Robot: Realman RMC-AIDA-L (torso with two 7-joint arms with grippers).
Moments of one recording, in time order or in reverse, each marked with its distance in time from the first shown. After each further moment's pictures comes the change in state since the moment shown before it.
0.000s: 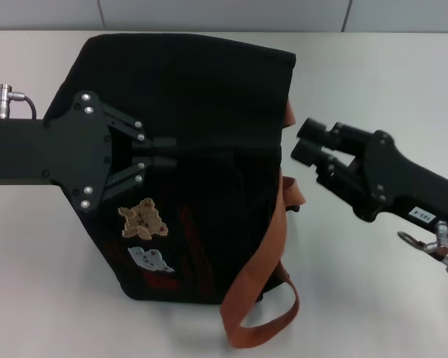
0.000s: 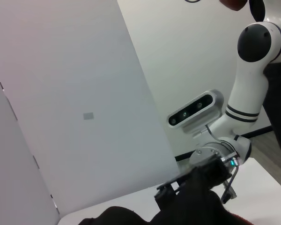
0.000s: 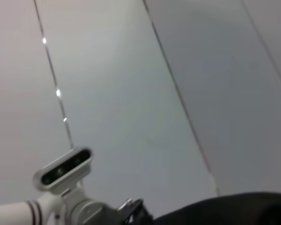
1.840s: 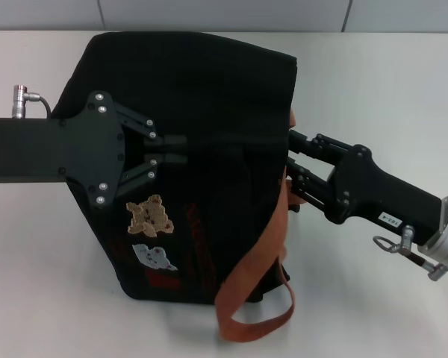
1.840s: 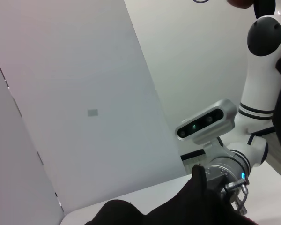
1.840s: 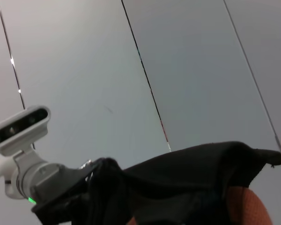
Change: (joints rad) left arm -0.008 0.000 0.033 -0.047 -0.004 -0.056 0.028; right arm -0.009 0.005 0.011 0.070 0.005 0.179 -0.105
